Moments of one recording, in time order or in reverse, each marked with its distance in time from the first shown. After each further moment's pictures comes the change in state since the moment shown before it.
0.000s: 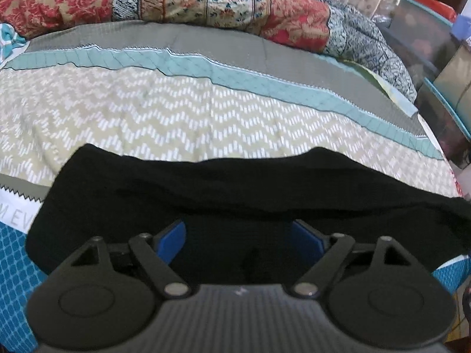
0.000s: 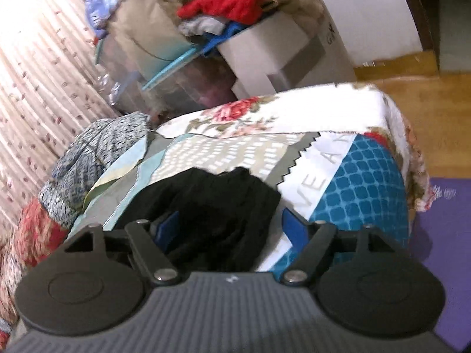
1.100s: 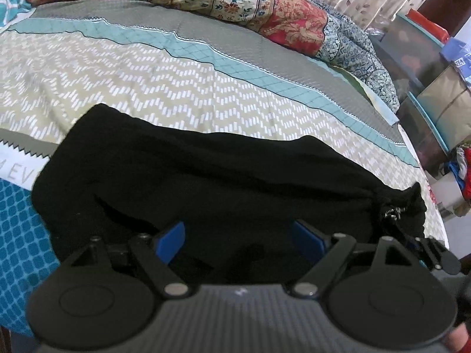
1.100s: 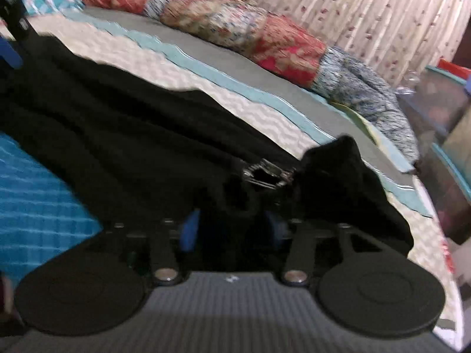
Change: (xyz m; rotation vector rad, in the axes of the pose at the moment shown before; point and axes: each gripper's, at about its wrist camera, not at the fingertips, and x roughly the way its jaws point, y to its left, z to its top) left arm -0.024 0.037 -0.029 -0.091 0.002 -0.126; right arm -0.136 0.247 -0.243 -1.400 0.249 0.471
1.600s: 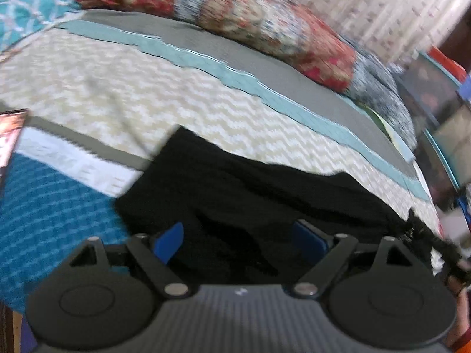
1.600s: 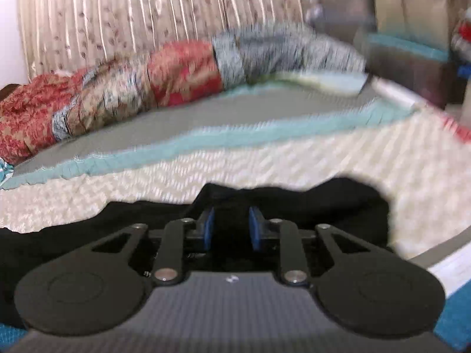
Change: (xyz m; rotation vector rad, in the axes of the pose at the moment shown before) left arm -0.051 0.058 -0.003 -0.116 -0.117 0.079; right arm 0.059 -0.087 0.008 0.631 0.017 -0.072
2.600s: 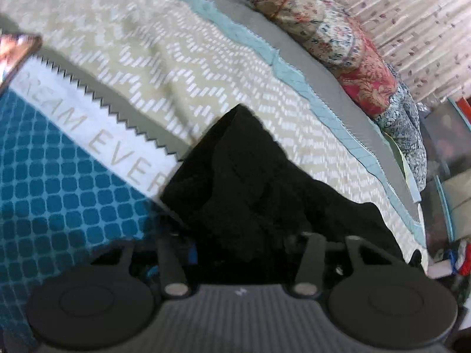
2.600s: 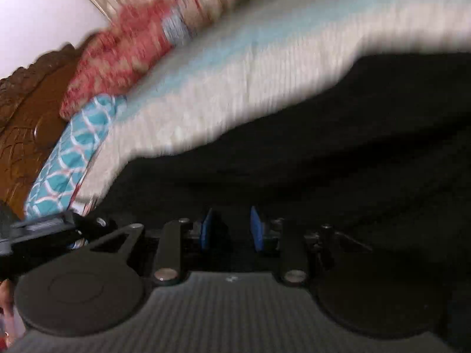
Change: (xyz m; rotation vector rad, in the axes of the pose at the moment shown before) left arm 0.059 0.051 0.008 -0.218 0.048 -0.056; right arm 0.067 0.184 -0.053 0.173 0.359 0.539
